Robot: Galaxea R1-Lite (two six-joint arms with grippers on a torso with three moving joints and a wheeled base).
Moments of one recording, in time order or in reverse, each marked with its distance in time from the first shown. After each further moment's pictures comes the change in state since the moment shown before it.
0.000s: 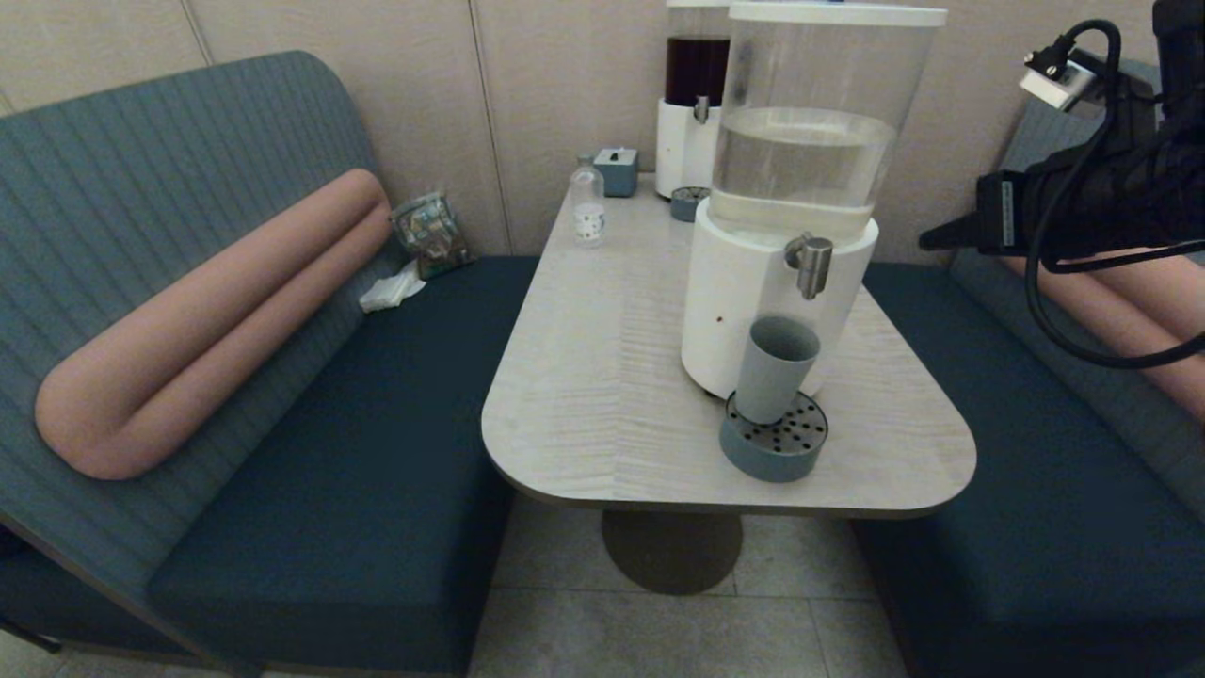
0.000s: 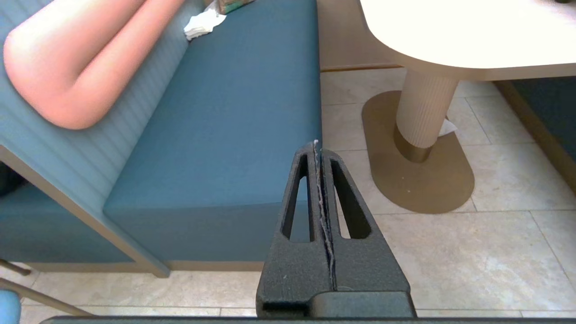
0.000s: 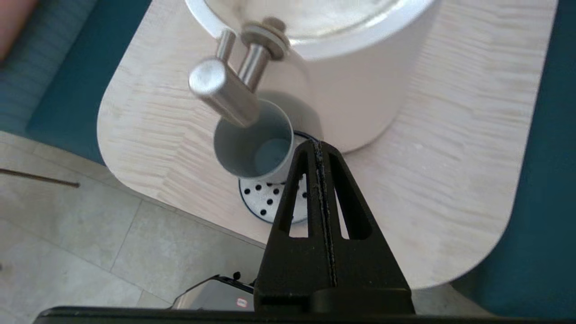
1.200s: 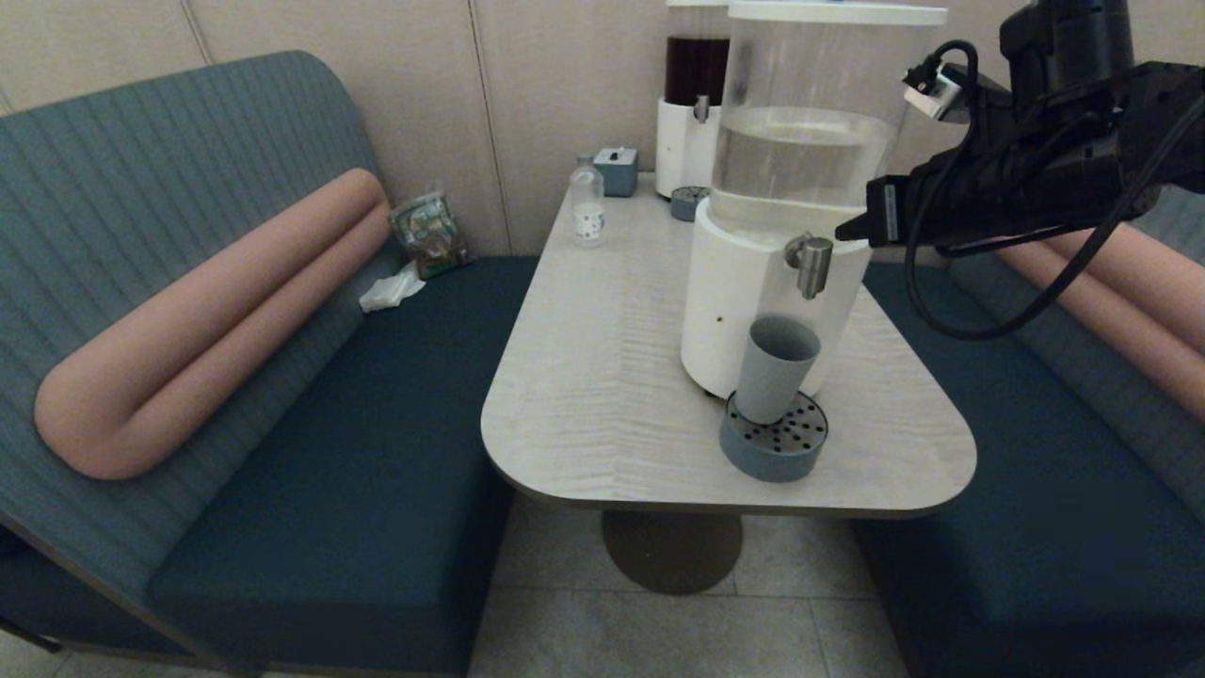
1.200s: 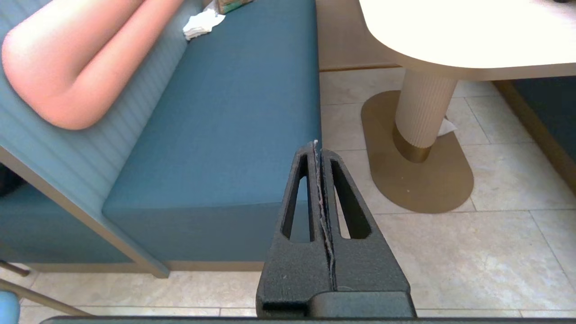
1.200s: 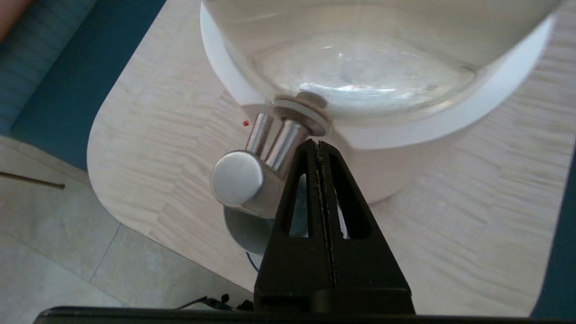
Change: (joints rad) left arm 0.000 0.000 0.000 0.000 0.000 0.000; right arm 0.101 0.206 -0.222 -0.010 -0.065 -0.026
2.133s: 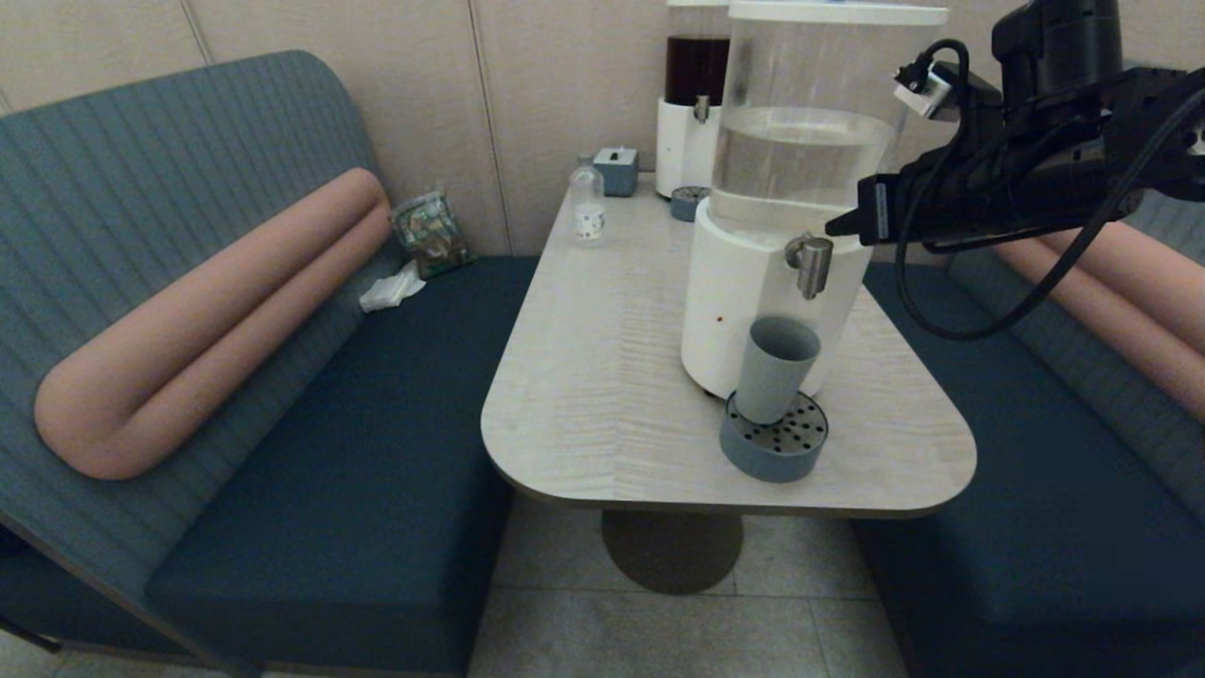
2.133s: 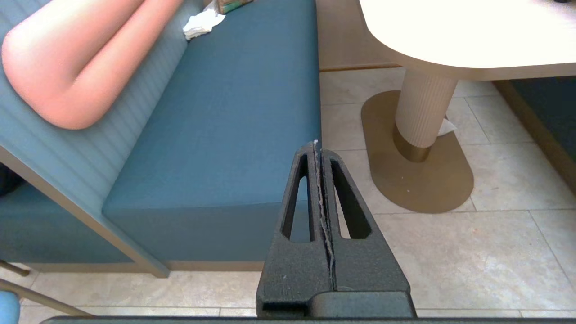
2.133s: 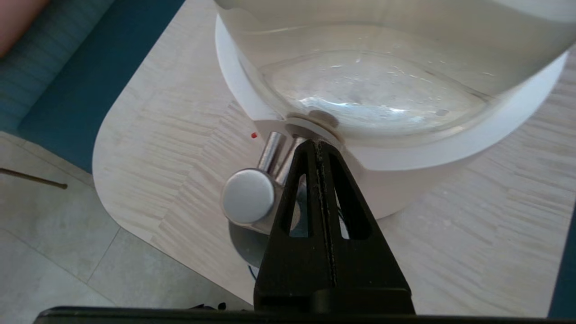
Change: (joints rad) left arm 0.000 0.000 0.000 0.000 0.000 0.000; right arm 0.000 0.014 -0.001 -0.044 0.030 -0.020
